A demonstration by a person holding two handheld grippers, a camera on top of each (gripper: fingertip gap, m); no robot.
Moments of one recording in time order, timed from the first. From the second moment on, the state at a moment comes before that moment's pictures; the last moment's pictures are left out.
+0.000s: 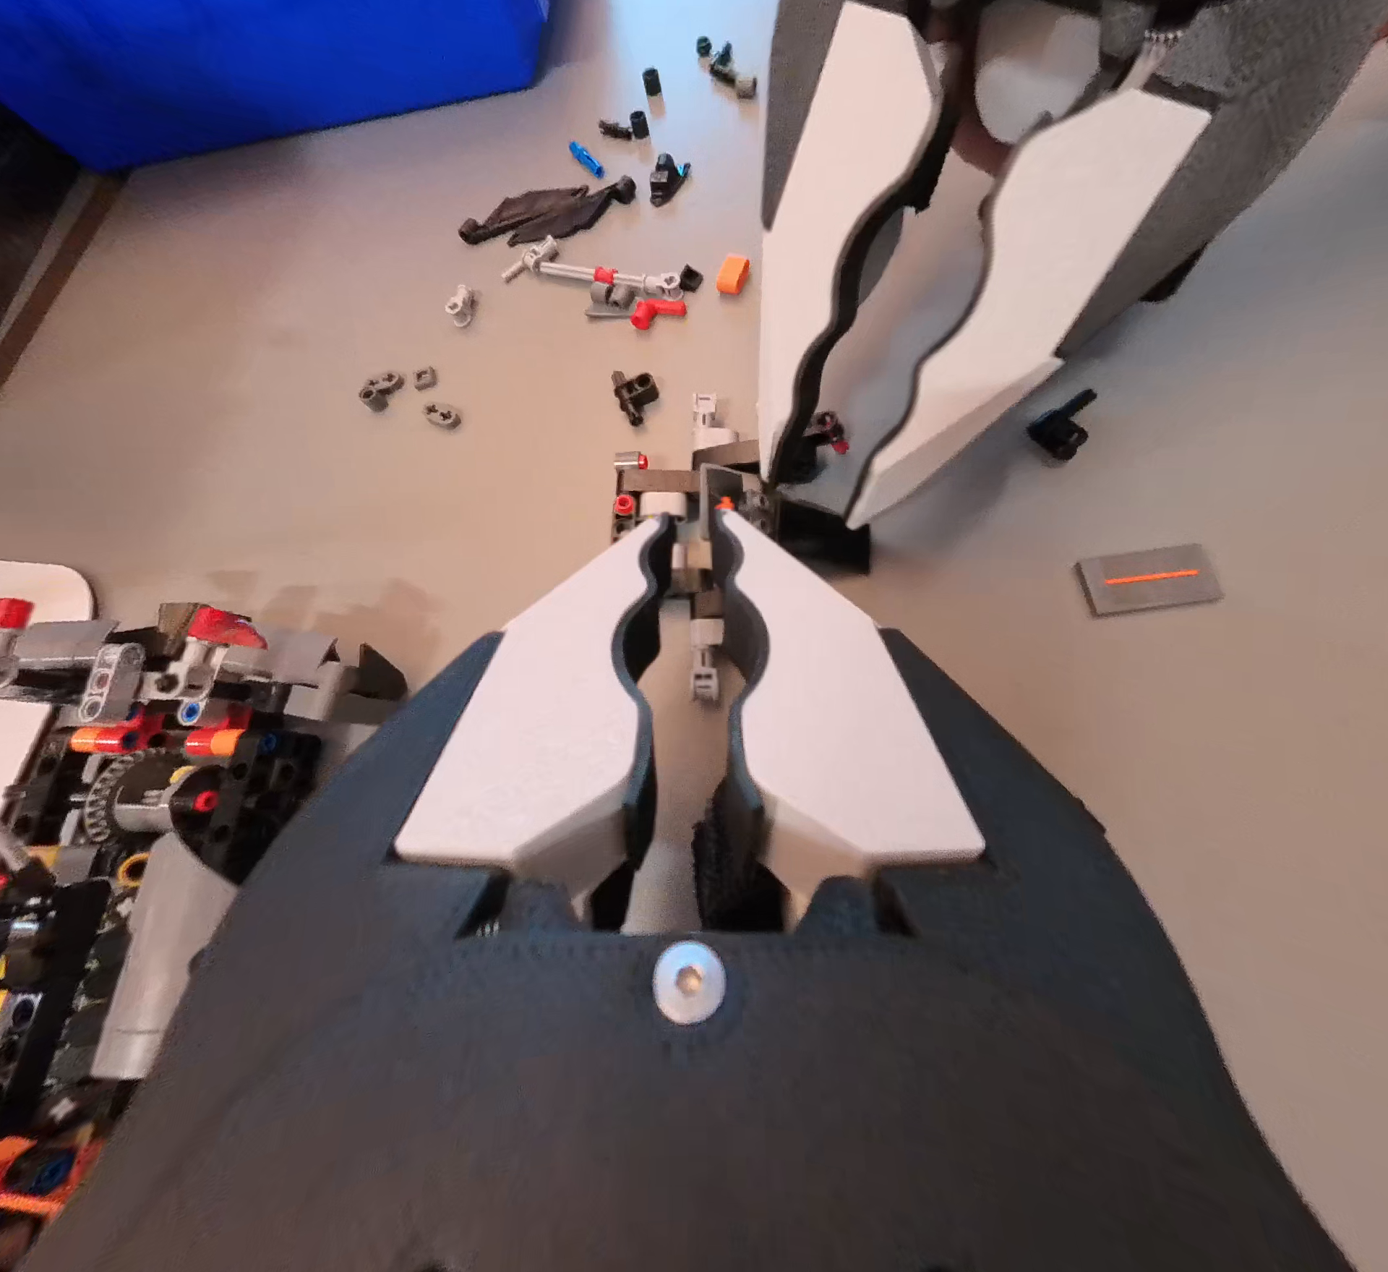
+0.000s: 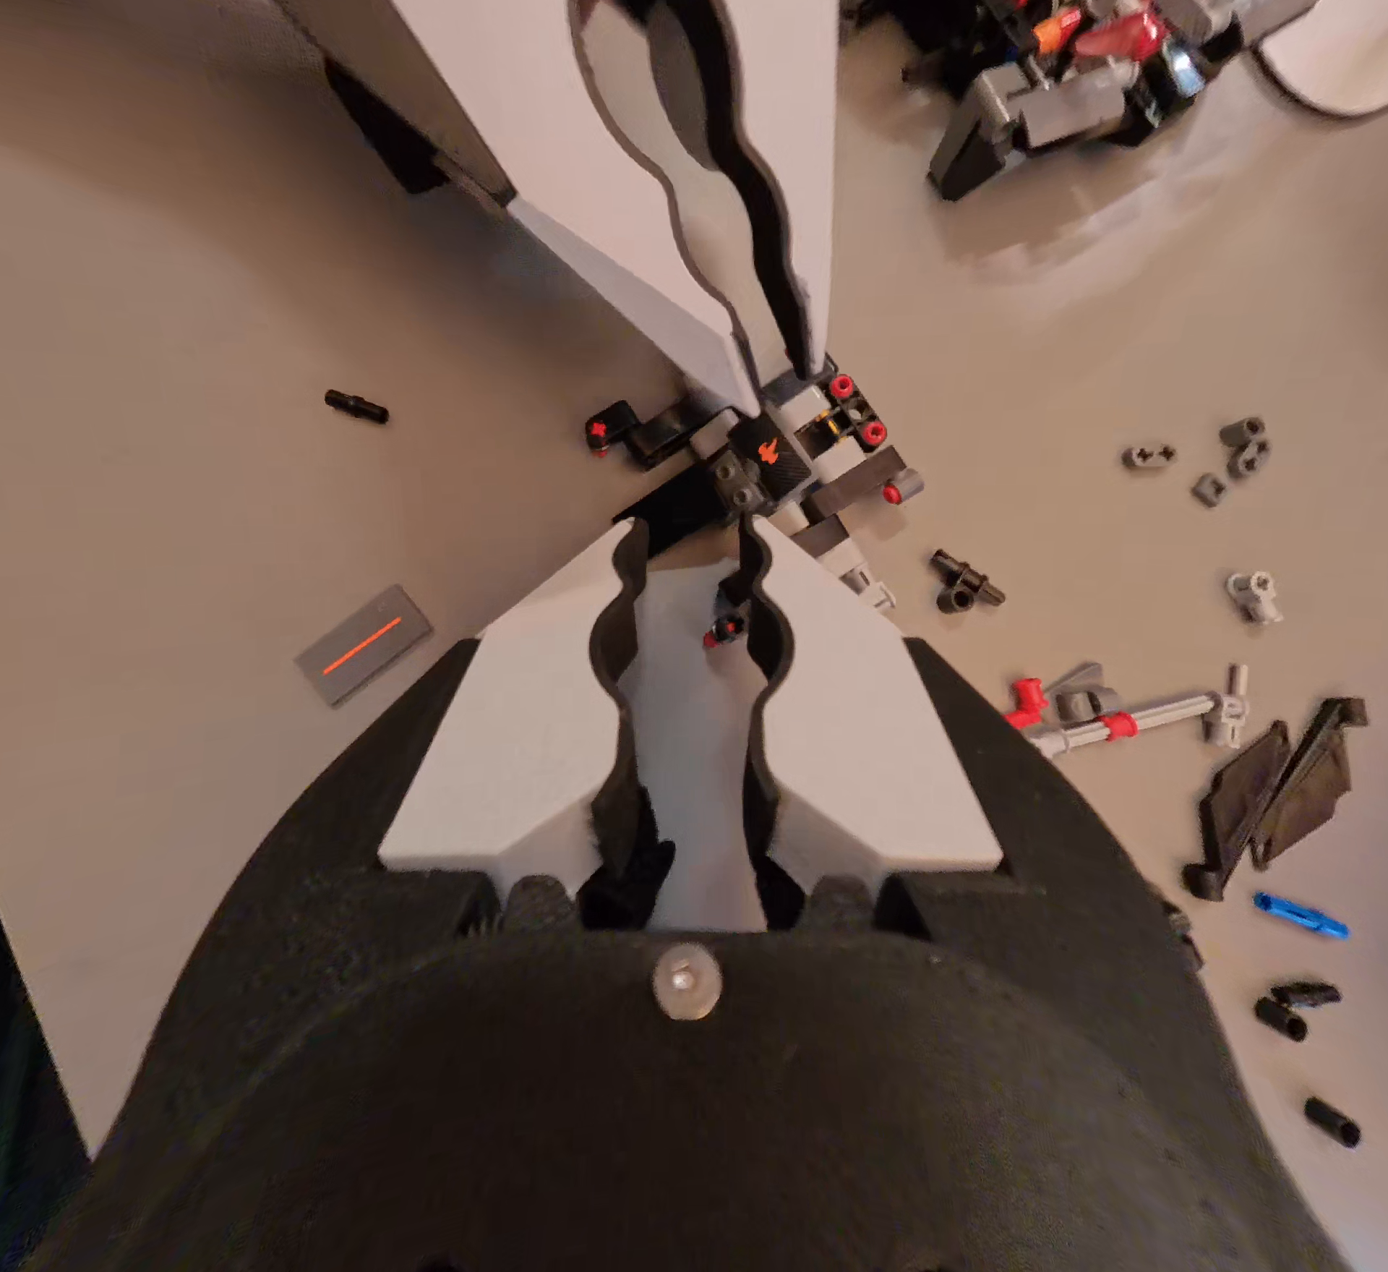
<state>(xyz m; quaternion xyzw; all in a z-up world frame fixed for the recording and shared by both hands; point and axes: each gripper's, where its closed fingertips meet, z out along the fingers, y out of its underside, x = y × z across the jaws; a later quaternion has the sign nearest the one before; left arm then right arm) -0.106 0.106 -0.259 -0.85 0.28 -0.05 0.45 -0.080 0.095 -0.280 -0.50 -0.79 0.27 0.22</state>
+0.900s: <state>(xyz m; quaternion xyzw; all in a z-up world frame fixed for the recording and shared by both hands) -0.097 0.111 -0.272 -0.85 0.27 -0.11 0.43 -0.072 0.092 -0.285 -0.56 -0.74 0.29 0.22</state>
